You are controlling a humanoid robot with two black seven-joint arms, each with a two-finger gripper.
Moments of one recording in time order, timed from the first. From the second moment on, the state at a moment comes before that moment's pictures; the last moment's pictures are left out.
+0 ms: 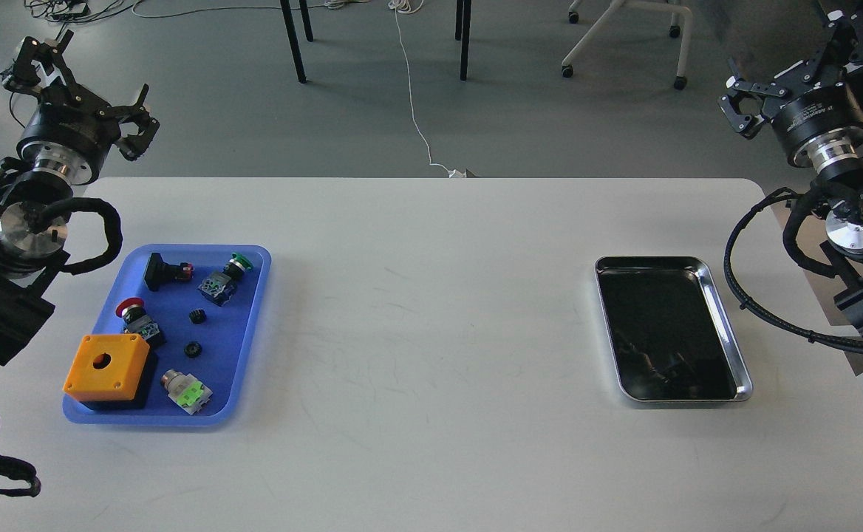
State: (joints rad) left arm -0.84 0.44 -0.80 -0.54 -0.21 -0.37 -0.26; right arm 0.88 -0.41 0.84 0.50 0.11 0.46 0.26
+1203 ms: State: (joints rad) left arm -0.81 0.93 -0.58 -1.10 0.67 -0.48 -0.26; right arm 0.82 -0.40 0.89 0.51 0.11 0.47 0.28
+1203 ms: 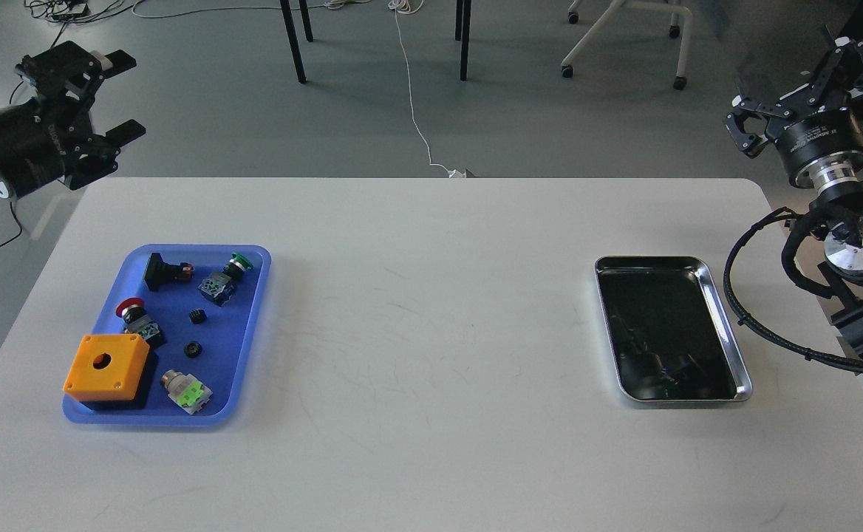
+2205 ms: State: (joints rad) left arm -0.80 0.83 -0.14 -1.06 2.09 -0.05 -0.40; right arm 0.79 -0.40 0.90 0.51 0.11 0.49 0.31
